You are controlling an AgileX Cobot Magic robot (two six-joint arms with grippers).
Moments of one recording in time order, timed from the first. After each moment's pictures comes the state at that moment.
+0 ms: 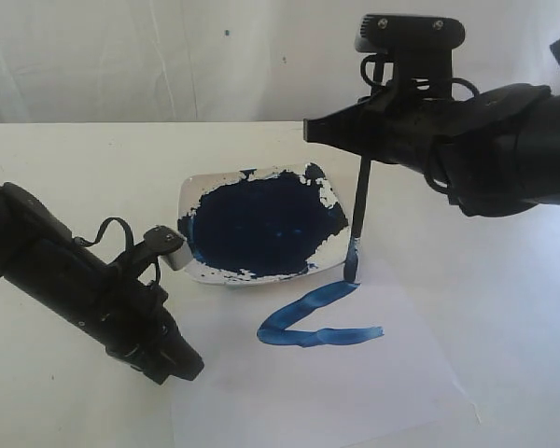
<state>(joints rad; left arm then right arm) -0.39 1.81 -0.84 -1.04 0.77 1.38 0.70 1.60 -0.99 1.32 -0.34 -1.07</state>
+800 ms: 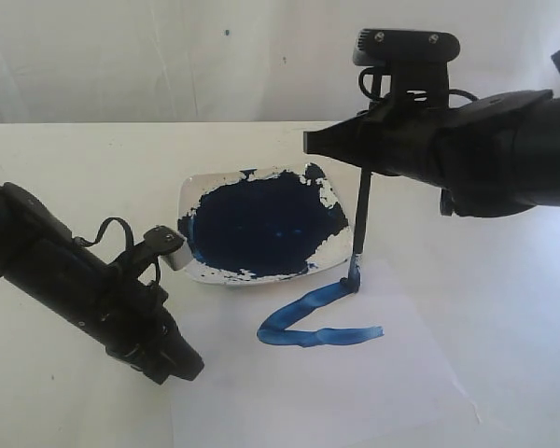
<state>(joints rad) -0.39 1.81 -0.84 -1.04 0.77 1.38 0.70 1.60 -0.98 1.48 -0.31 -1.21</state>
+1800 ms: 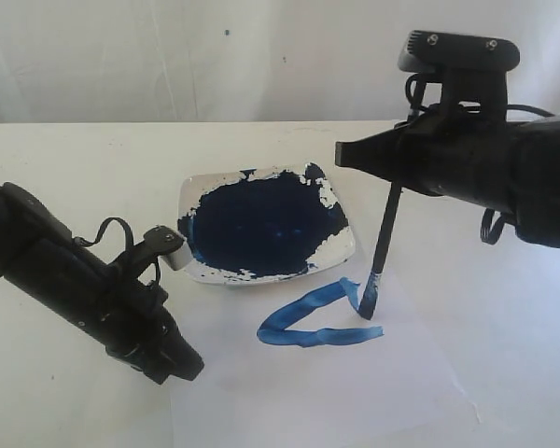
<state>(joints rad) -0.39 1.81 -0.84 -1.04 0.77 1.38 0.70 1.42 -0.84 1.70 -0.31 -1.40</state>
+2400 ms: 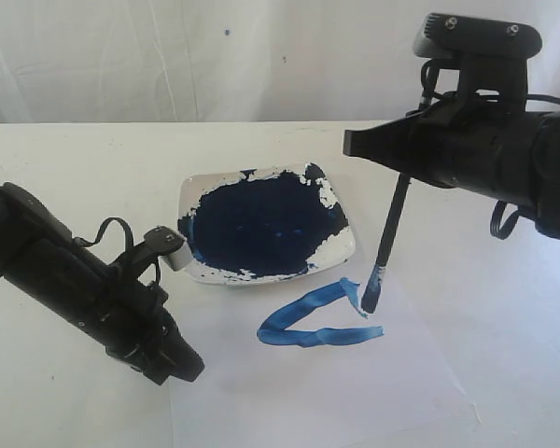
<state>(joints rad) -0.39 1.81 -0.84 -1.04 0.78 1.38 0.70 1.36 -0.83 1.75 -0.32 -1.43</state>
